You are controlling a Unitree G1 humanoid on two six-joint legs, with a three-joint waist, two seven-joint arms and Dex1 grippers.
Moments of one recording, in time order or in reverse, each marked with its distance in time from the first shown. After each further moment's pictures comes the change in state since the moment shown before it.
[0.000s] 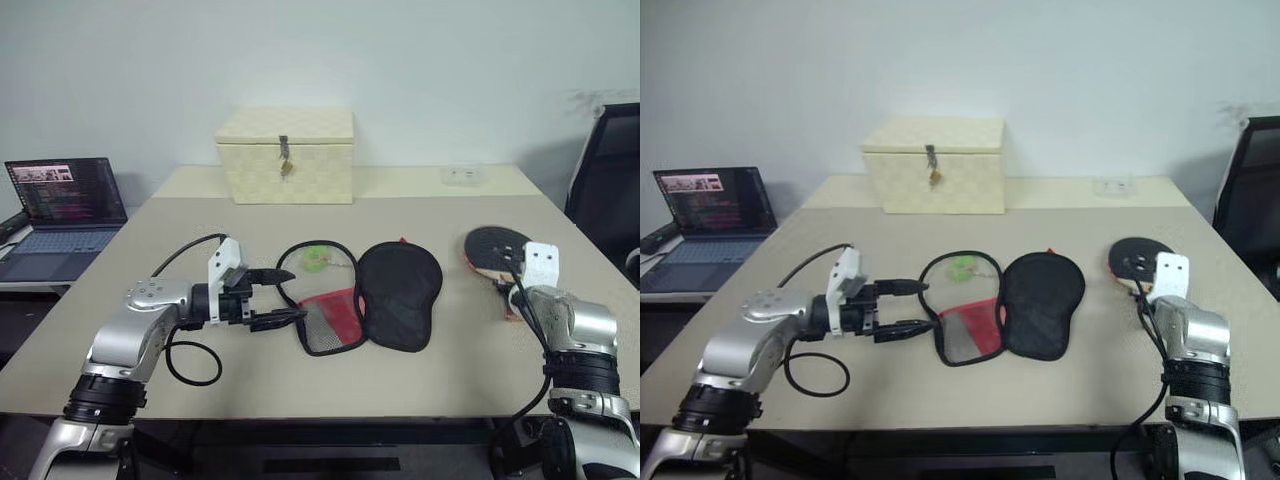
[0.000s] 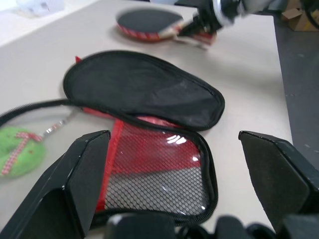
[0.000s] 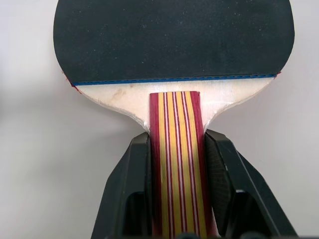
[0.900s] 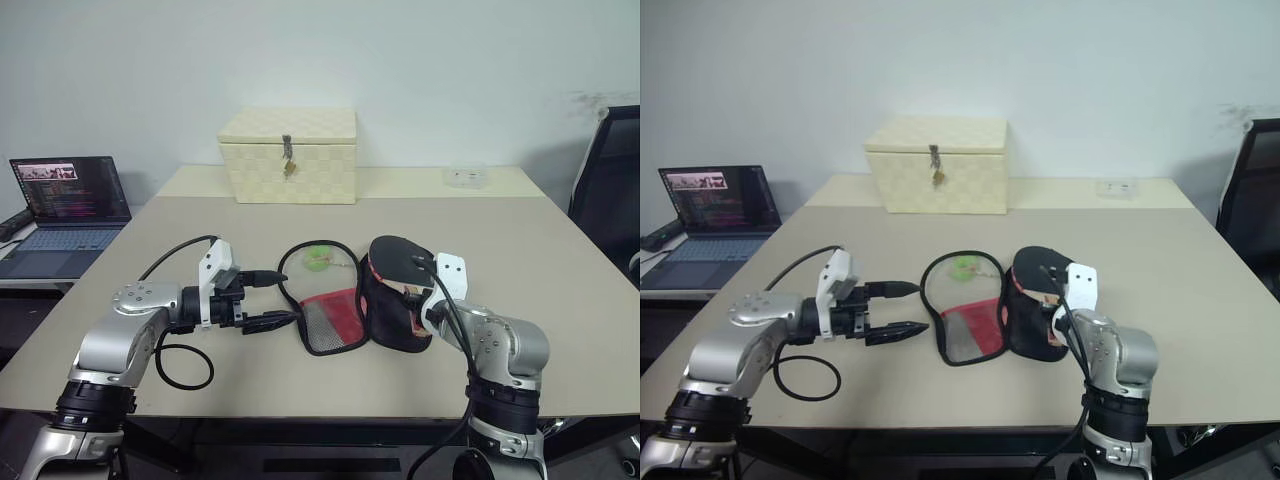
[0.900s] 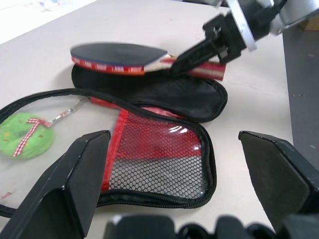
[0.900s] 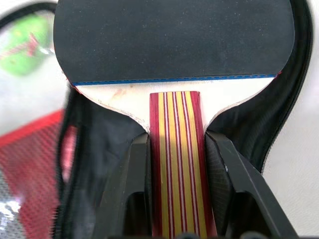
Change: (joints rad) left arm 0.030 0.015 0.024 -0.027 -0.004 0.007 0.011; right arm 0.072 0.461 0.071 -0.358 0.020 0.293 -0.109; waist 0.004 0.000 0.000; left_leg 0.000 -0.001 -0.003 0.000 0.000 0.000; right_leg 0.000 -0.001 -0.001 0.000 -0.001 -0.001
